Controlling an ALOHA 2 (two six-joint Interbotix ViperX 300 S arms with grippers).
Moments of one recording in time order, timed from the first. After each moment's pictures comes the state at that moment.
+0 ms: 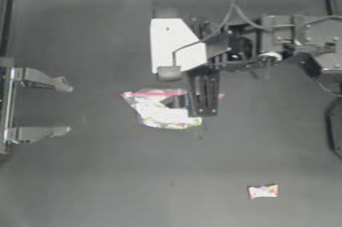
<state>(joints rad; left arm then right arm) 0.06 -0.97 1.18 -0.01 -0.11 0.08 -0.15 -0.02 0.06 0.00 0.84 -0.17</state>
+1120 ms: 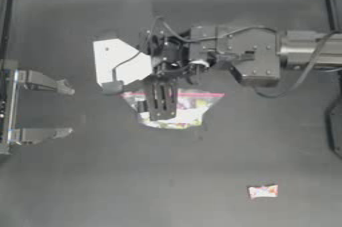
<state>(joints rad) 0.06 -0.96 1.20 -0.02 -0.11 0.08 -0.15 0.25 -0.17 -0.01 0.95 -0.23</state>
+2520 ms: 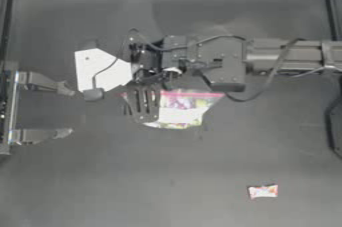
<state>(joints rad) 0.06 -0.96 1.21 -0.02 -0.11 0.08 -0.11 0.38 -0.28 -0.02 0.98 -0.23</state>
